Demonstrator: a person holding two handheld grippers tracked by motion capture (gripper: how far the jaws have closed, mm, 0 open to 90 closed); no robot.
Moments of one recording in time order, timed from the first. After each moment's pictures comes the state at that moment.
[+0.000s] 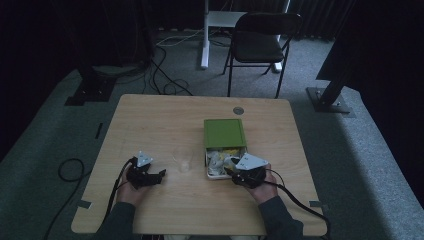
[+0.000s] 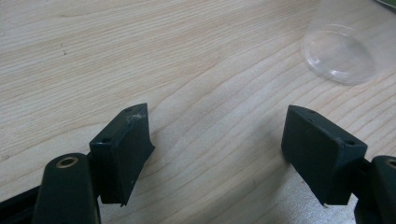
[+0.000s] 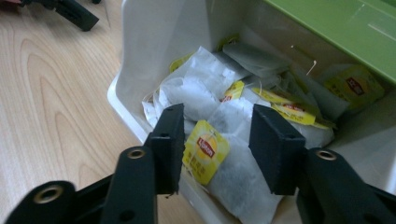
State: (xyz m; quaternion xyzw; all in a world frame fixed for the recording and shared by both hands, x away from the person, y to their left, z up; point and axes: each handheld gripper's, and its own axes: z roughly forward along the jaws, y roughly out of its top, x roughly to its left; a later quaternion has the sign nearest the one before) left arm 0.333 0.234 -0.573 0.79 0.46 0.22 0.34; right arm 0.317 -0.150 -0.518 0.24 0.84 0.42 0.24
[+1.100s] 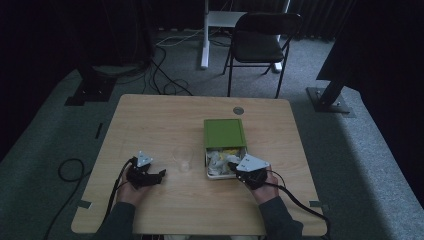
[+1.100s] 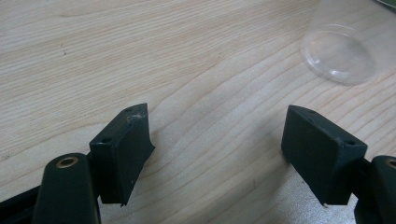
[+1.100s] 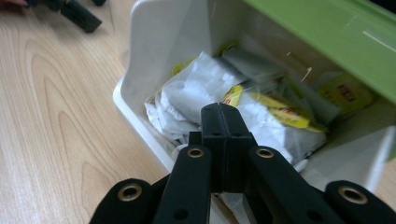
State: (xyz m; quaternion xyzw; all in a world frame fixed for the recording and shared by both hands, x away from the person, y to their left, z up) left arm 0.333 0.234 -0.573 0.79 0.46 0.22 0.34; right arm 0.311 -0.153 -0.512 0.23 0.84 0.42 0.25
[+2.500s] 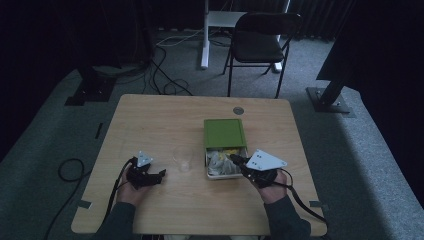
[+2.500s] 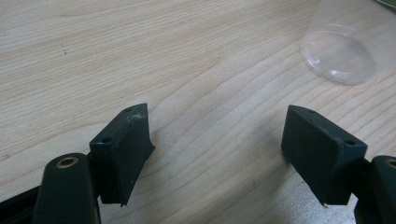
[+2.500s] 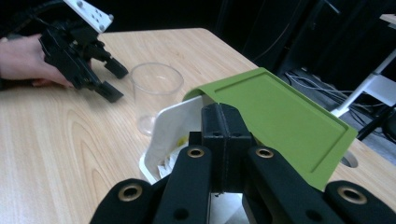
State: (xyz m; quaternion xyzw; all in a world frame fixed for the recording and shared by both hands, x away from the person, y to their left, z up) left arm 0.333 0.233 -0.573 0.79 0.46 0.22 0.34; right arm 0.284 -0.162 -0.449 0.20 0.80 0.49 0.27
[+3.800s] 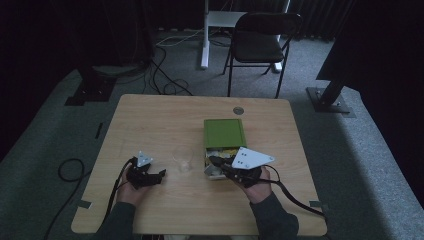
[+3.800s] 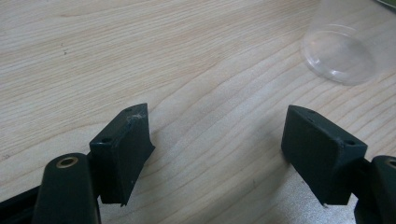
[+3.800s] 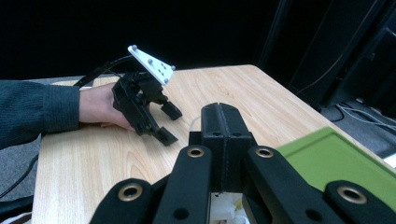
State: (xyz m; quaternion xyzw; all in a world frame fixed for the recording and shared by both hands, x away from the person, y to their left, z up) left arm 0.333 0.233 -0.573 0.79 0.46 0.22 0.34; right arm 0.280 -0.118 -0.426 0.14 0.80 0.55 0.20
